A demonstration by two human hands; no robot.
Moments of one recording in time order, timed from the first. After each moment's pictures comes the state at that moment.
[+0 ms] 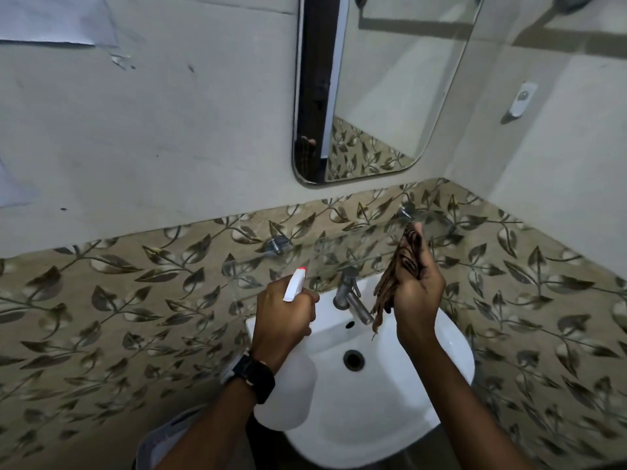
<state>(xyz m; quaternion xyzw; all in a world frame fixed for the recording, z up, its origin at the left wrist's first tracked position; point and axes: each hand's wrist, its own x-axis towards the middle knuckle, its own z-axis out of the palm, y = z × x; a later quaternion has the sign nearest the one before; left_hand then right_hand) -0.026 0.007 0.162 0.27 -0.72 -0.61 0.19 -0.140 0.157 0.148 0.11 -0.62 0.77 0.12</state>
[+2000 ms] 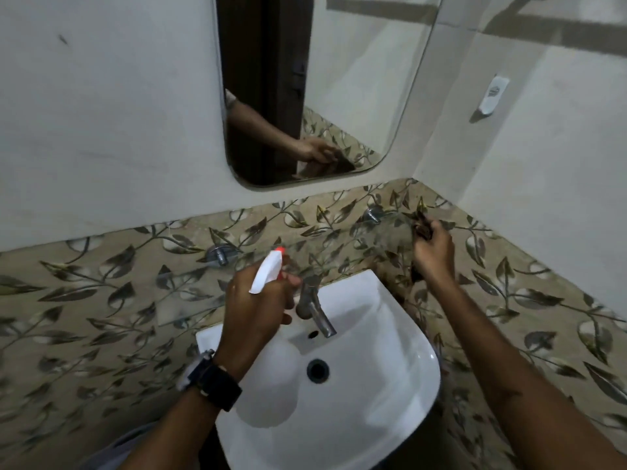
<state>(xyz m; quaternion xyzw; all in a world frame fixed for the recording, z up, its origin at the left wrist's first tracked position) -0.090 0.041 0.186 0.24 -0.68 -0.66 0.19 -0.328 0.249 0.158 0.01 -0.85 0.52 0.11</state>
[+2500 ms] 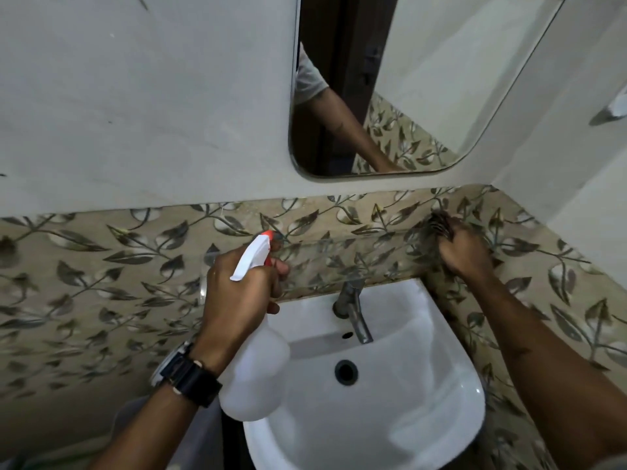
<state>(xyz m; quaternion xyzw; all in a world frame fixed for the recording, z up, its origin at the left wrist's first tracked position) -0.071 -0.008 0.189 0.35 -0.63 -0.65 0.26 -0.406 0.207 0.130 0.15 -0.97 0.21 0.04</state>
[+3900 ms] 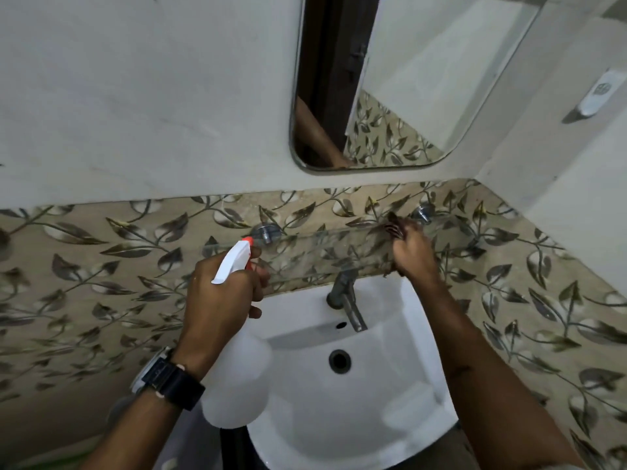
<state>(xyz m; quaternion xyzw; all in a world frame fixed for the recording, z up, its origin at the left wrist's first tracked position) -0.042 -0.021 0.178 0.36 -0.62 -0.66 0.24 -0.323 0.154 0.127 0.11 -0.95 0.28 -0.03</state>
